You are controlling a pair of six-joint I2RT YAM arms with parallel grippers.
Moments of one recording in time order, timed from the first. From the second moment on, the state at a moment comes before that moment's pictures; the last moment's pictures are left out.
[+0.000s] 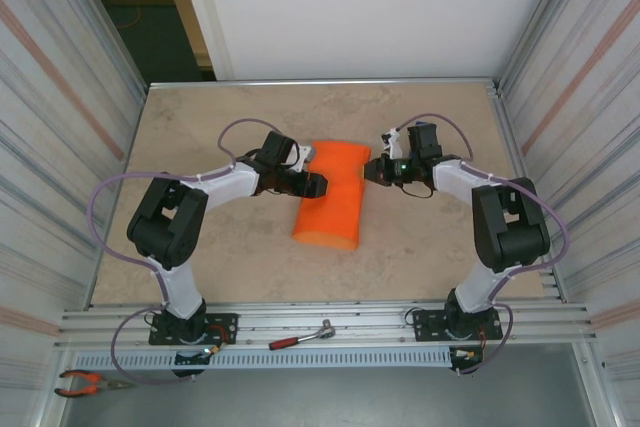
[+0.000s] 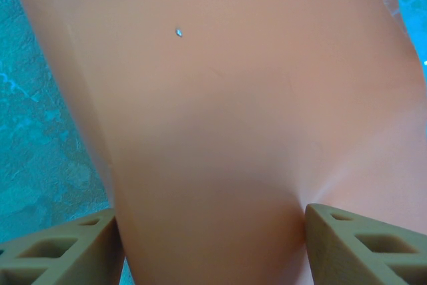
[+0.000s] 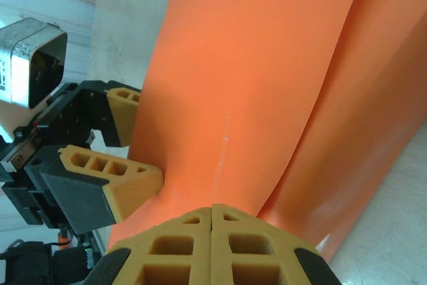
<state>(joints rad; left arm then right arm) -0.53 1.83 1.10 -0.24 0.42 -0.28 0.24 1.70 0.96 -0.13 -0.79 0.43</state>
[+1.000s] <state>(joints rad) -0.53 1.83 1.10 -0.24 0.42 -0.28 0.29 1.82 1.05 -0.08 -0.81 0.44</state>
